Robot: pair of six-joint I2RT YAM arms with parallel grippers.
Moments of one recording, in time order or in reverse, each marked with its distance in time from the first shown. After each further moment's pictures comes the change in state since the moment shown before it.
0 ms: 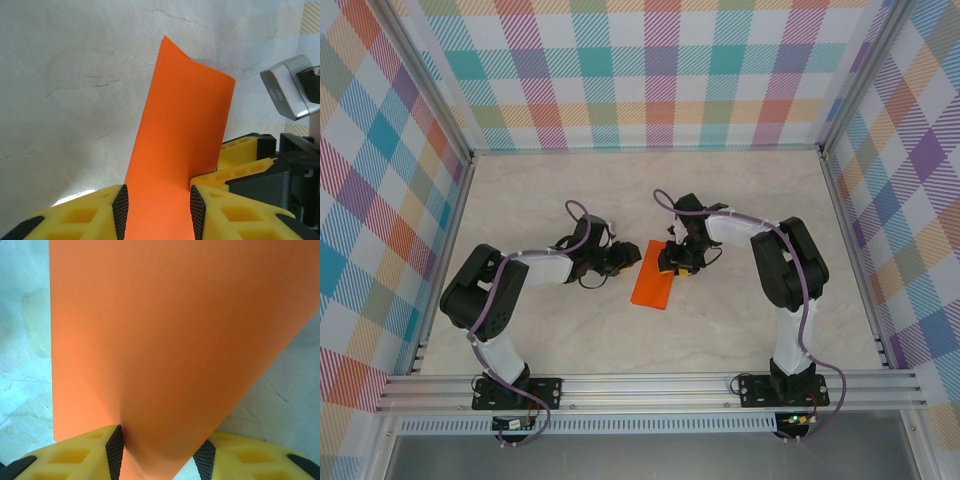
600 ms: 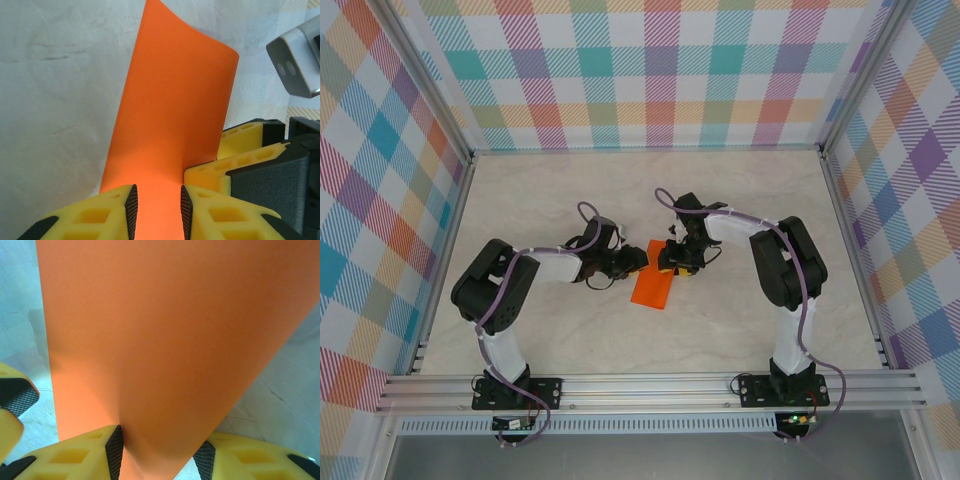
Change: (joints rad) left arm -0.047 0.070 0.043 0.000 0.040 -0.002; right arm -0.001 0.018 0.007 -0.014 0.002 0.053
